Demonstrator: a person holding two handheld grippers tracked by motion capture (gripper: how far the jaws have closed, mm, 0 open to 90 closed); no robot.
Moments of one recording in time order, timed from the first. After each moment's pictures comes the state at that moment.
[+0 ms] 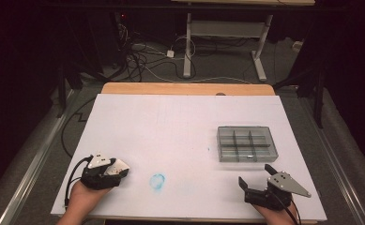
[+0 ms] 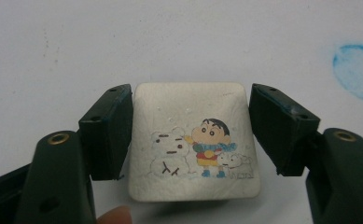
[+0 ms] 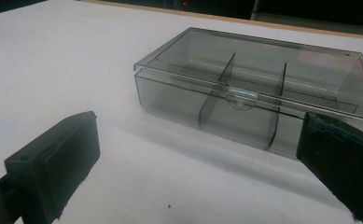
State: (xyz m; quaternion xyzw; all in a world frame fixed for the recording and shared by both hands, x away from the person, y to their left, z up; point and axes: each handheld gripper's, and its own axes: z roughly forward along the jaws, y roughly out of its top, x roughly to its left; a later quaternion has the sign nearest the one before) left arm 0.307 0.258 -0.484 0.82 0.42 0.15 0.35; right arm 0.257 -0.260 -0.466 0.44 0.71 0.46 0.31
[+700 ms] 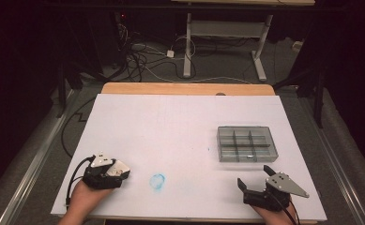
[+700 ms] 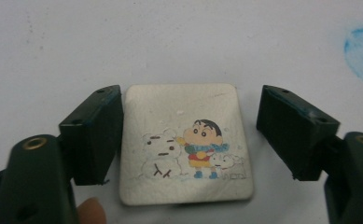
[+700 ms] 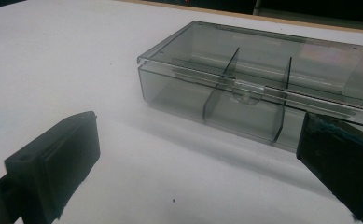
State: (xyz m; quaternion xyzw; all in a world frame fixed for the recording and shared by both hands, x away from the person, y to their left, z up) left arm 0.312 0.256 -0.490 0.83 0.42 0.14 0.34; right arm 0.255 -0.258 -0.468 0.44 0.71 0.45 0.30
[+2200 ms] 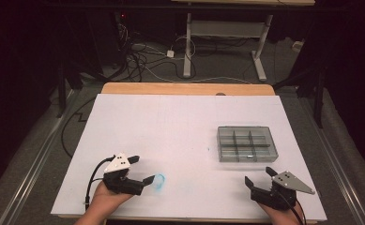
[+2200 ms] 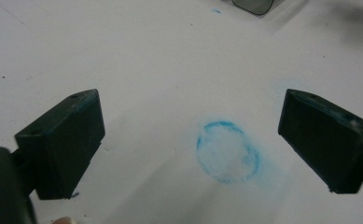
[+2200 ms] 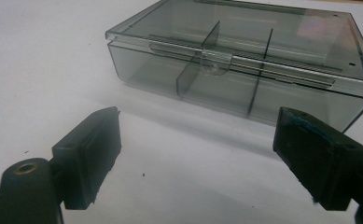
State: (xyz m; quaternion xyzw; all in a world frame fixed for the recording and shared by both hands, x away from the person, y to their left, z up) left arm 0.302 0.196 -0.472 0.82 0.32 0.11 0.47; right arm 0.260 -0.277 -0.472 0.47 0.72 0.43 0.28
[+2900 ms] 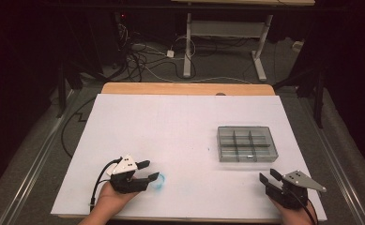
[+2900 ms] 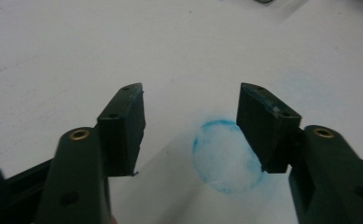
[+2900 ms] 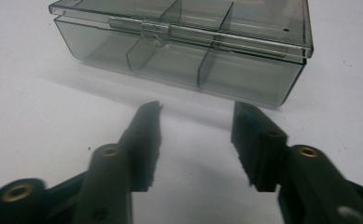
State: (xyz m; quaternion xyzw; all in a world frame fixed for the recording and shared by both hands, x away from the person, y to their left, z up) left arm 0.306 0.182 -0.485 0.82 0.33 0.11 0.45; right arm 0.263 -0.310 -0.474 0.50 0.72 0.40 0.28
